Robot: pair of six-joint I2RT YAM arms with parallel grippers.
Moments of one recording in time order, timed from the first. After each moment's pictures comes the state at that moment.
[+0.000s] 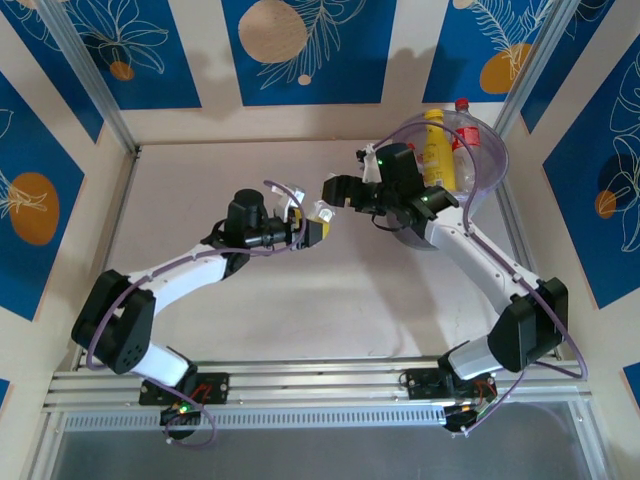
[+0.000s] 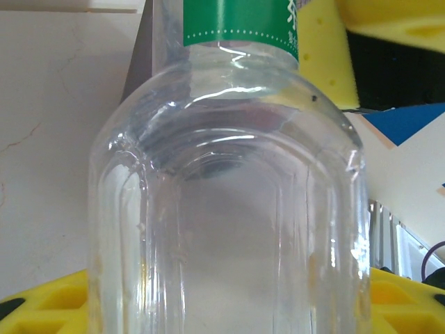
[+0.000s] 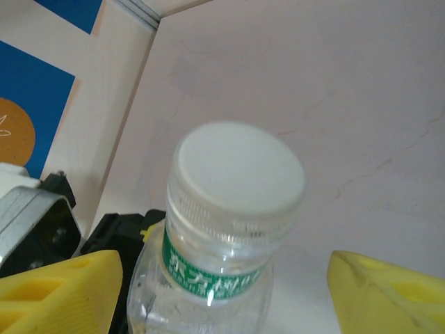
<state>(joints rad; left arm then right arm) -0.57 1.48 0.87 0.30 0.60 -0.36 0.49 1.45 1.32 -0.47 -0.35 0.59</state>
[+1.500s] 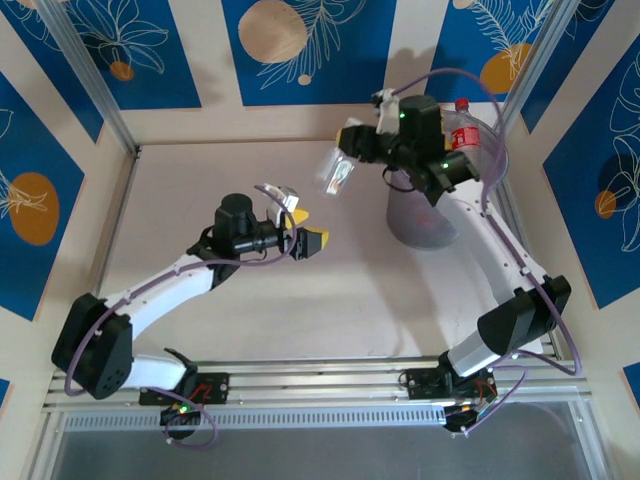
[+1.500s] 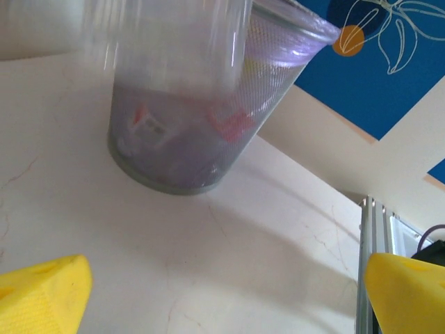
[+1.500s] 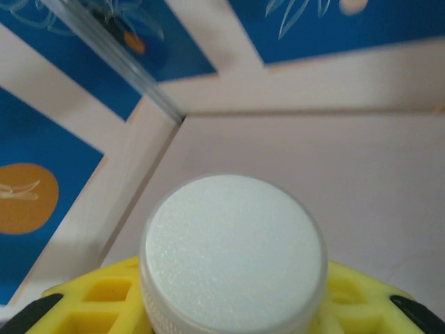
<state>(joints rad) -0.58 1.32 0.82 0.24 0.59 -0.28 0.39 1.53 1.71 -0.54 -0.31 0.44</state>
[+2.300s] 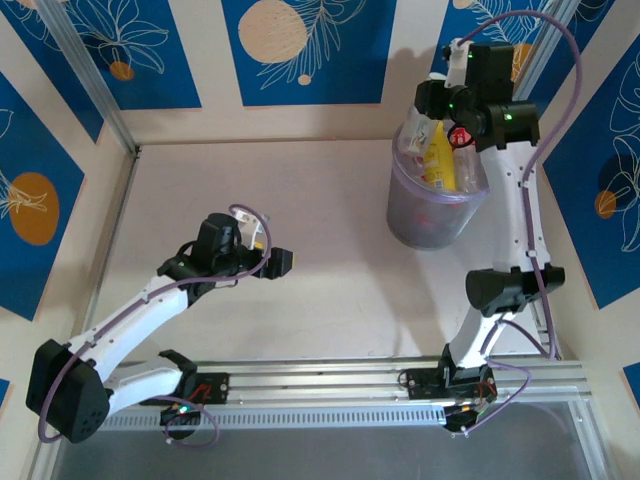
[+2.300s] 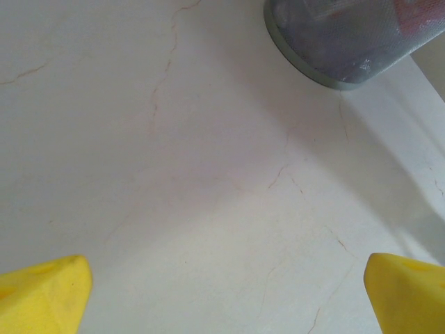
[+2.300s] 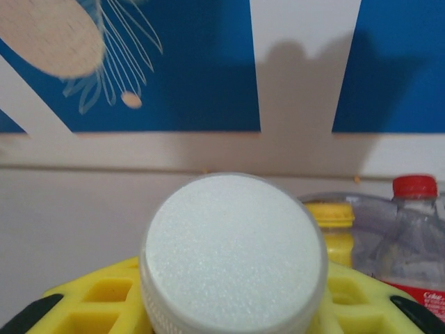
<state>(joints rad) -0.53 1.09 0.75 -0.31 0.28 -0.29 0.12 1.79 2.34 -1.06 -0.09 0.11</state>
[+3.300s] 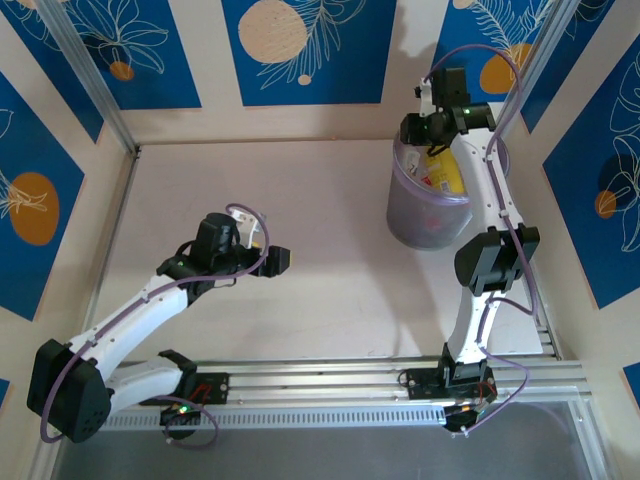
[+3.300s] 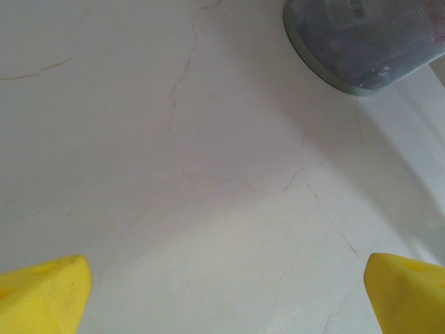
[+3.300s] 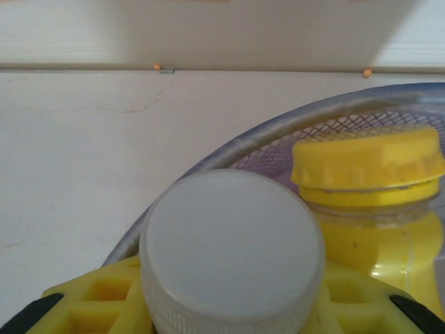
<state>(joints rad) -0.50 1.09 0.74 -0.31 0.26 -0.31 0.11 1.96 2.19 -1.04 -0.05 0.08</state>
